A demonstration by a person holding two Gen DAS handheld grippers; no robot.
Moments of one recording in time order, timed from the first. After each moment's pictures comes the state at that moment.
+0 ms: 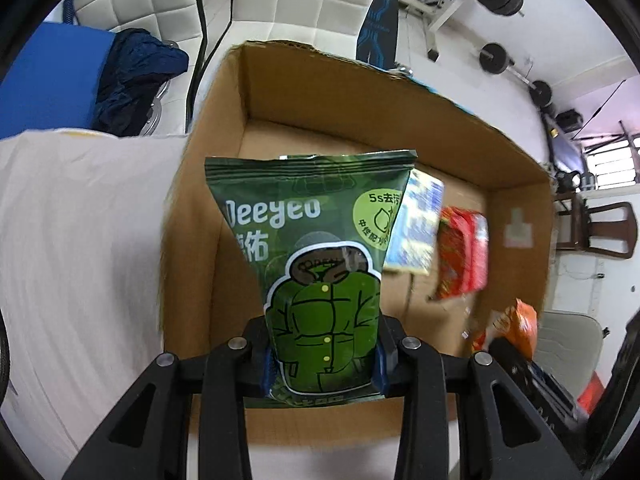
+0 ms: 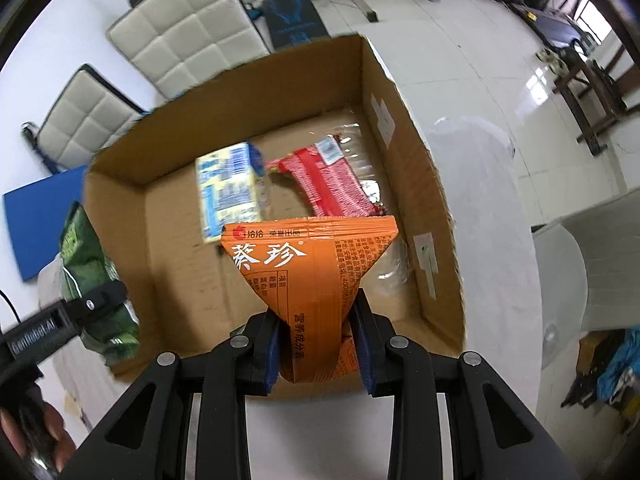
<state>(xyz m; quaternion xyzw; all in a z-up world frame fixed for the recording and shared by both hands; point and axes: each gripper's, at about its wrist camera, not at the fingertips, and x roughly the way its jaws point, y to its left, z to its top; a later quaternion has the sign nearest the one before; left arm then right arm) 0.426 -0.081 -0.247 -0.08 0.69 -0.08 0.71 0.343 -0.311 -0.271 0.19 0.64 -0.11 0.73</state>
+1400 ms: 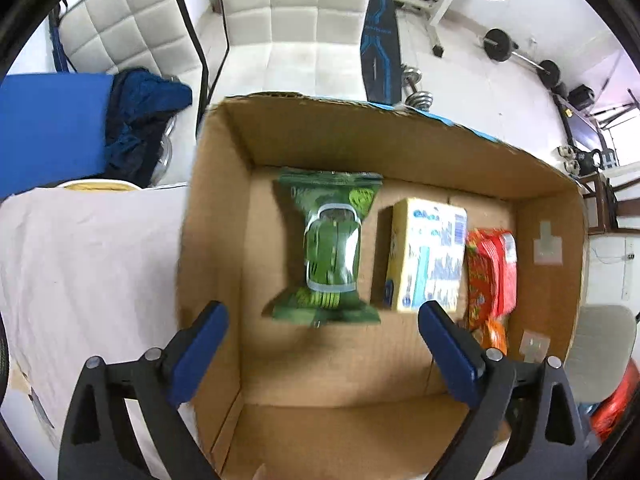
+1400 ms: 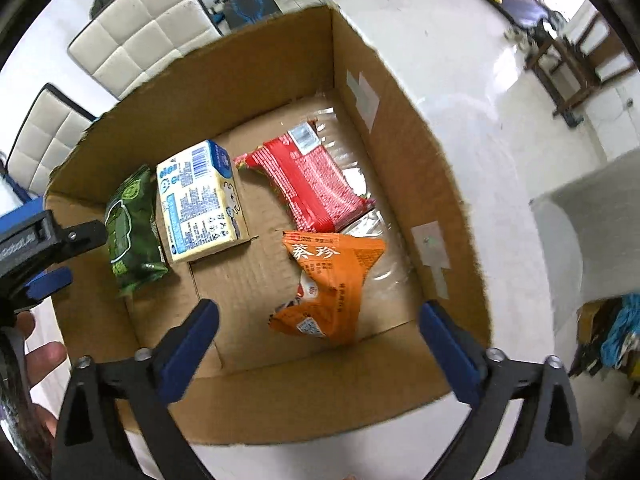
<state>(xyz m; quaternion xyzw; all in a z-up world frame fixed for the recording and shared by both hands) 0.427 -0.089 -0.229 0.00 0.67 -0.08 0.73 0.336 -0.298 -0.281 0.17 0.63 -0.15 0.74</state>
